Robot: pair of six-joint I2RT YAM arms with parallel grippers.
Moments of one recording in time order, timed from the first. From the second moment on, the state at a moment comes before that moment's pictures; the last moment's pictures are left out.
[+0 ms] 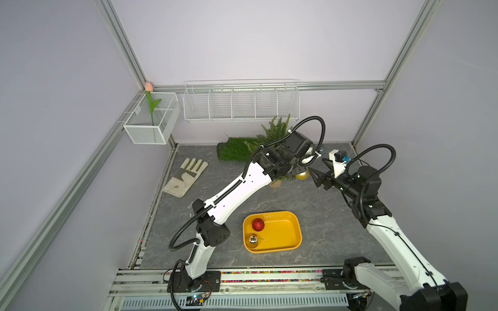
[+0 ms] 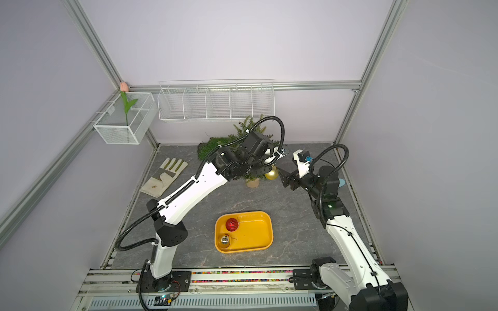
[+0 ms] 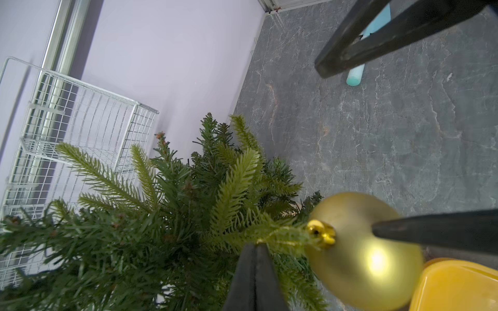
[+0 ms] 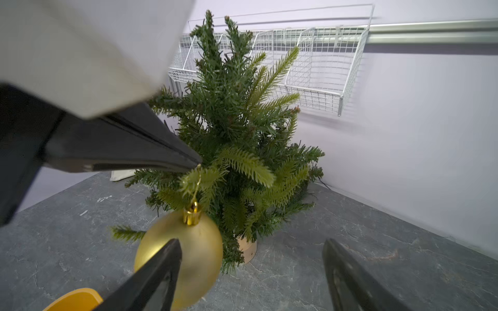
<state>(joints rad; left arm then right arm) -1.03 2.07 2.42 -1.03 -0.32 0.58 0.17 0.98 0.78 0.10 -0.48 -0.03</state>
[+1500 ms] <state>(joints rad) -1.03 1.77 2.15 -0.86 -0.21 0.50 0.19 0.92 0.78 -0.03 -0.45 -0.04</state>
